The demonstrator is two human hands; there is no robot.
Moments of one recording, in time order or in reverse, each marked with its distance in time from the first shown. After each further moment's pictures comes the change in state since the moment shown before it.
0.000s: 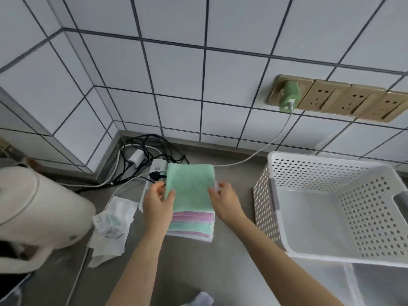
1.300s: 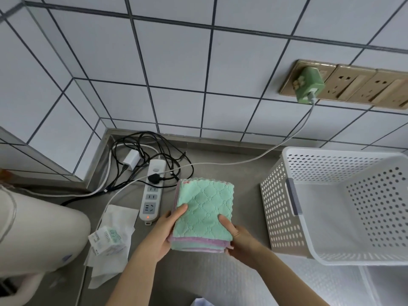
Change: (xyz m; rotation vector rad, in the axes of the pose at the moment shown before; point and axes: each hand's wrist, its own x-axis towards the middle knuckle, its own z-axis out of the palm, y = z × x) left_hand 0.044 -0.074 -0.005 -0.636 -0.852 -0.701; right_hand -0.006 0.078 0.043 0.741 -0.463 0.422
